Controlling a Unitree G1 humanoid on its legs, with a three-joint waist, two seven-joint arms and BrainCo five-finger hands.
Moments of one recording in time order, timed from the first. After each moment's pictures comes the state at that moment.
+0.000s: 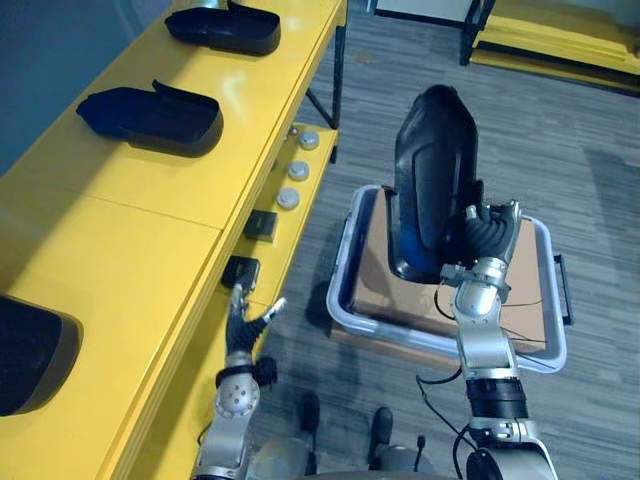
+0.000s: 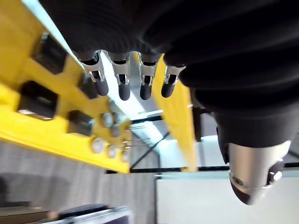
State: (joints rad) left arm 0.15 0.03 -0.08 -0.19 0.05 -0.12 0.35; right arm -0.29 -0.04 -0.03 -0.06 -0.48 0.05 -0.50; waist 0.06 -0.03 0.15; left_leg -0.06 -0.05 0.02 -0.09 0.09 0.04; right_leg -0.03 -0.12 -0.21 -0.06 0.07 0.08
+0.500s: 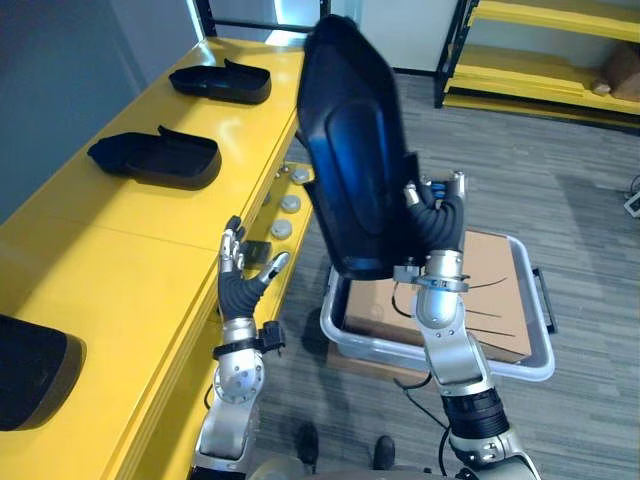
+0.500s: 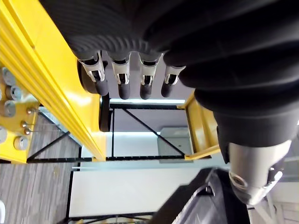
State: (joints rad) left arm 0.08 0.04 -0.23 -0.28 0.05 -0.13 0.37; right arm -0.27 0.02 0.27 -0.21 -0.50 -0.04 -0.45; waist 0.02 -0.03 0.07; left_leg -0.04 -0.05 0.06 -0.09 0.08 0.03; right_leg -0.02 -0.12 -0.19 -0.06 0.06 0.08
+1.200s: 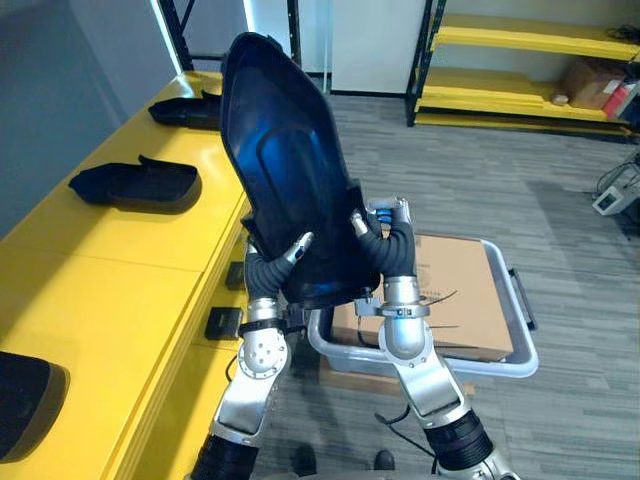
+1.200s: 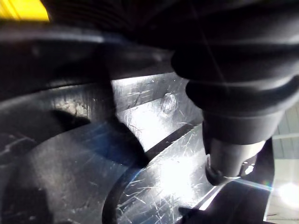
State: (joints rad) left arm -0.02 0.05 -0.28 -0.22 0.01 -0.08 0.44; right arm -0.19 0.00 0.41 -0.22 -0.38 -0.11 -0.43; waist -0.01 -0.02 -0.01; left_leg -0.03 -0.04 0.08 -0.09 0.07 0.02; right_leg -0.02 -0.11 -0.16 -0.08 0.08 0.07
